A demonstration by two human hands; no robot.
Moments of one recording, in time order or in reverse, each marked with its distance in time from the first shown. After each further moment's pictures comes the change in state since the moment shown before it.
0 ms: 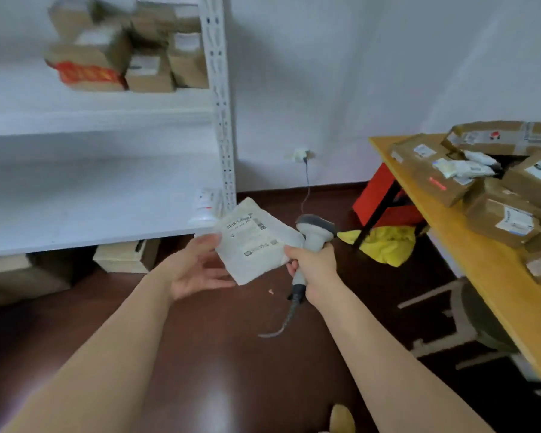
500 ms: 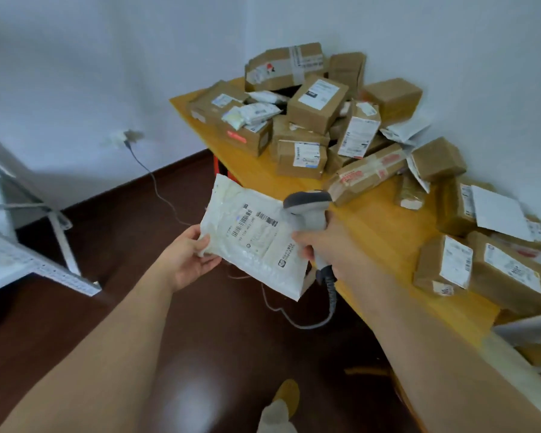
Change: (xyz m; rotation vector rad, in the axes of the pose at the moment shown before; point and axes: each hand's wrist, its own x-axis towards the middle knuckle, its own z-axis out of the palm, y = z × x) left_hand 0.190 -0.186 0.397 0.313 -0.156 -0.132; right_hand 0.082 -0.128 -0.444 -0.193 0.254 -0.106
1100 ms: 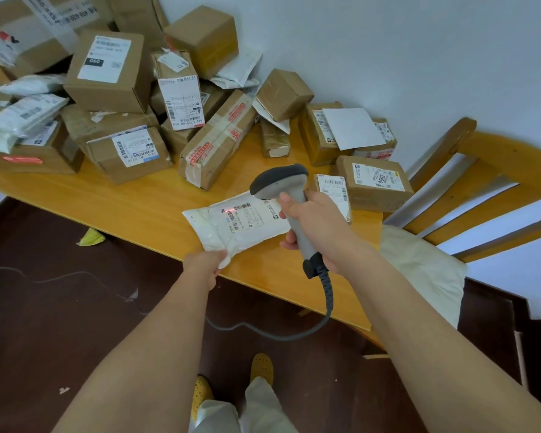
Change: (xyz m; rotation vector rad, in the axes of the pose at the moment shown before) left_hand 0.149 -0.134 0.227 0.529 0.142 -0.298; right_hand -0.008 0.011 -0.164 0.174 0.374 0.134
